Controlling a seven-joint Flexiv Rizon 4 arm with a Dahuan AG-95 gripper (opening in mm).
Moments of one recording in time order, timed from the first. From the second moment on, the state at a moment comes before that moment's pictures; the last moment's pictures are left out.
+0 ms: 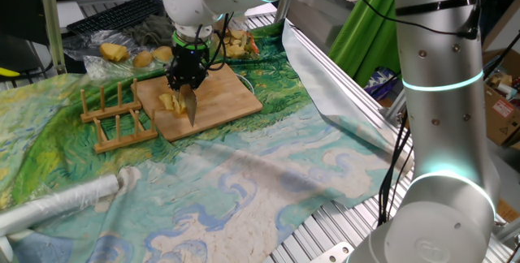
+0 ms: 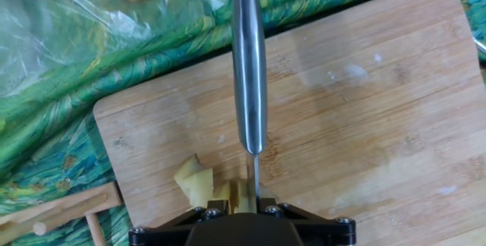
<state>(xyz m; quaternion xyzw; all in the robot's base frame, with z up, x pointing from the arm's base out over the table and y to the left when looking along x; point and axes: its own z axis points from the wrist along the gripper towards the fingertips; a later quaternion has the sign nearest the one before) 0.680 0.059 0.043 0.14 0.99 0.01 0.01</state>
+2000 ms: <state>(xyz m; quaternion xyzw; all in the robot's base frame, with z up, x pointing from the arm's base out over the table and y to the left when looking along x) 0.681 0.053 0.051 0.13 0.99 0.00 0.00</state>
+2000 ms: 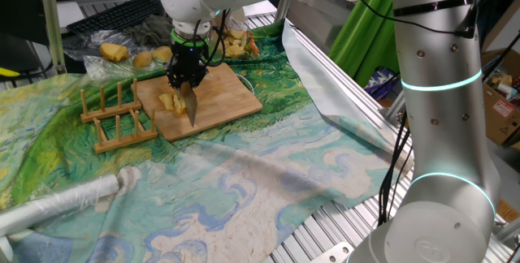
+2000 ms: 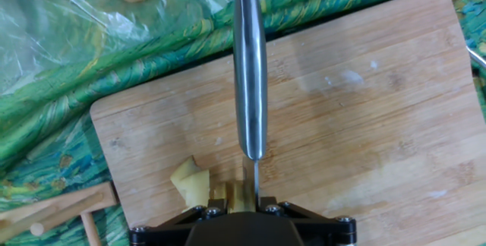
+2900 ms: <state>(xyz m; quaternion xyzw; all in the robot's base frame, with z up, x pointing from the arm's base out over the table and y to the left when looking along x) 0.675 0.048 0.064 0.13 0.99 0.00 0.00</state>
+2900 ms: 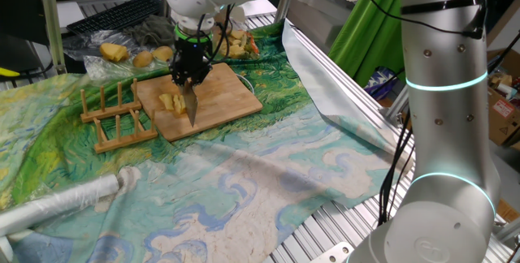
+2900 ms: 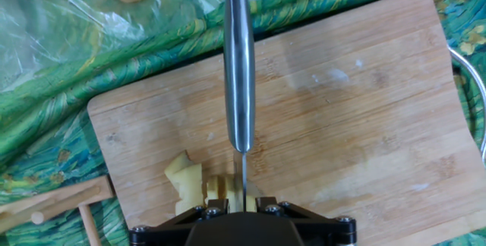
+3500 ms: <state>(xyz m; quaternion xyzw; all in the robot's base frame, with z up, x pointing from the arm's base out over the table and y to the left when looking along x) 0.675 0.047 0.068 0.12 0.99 0.01 0.00</state>
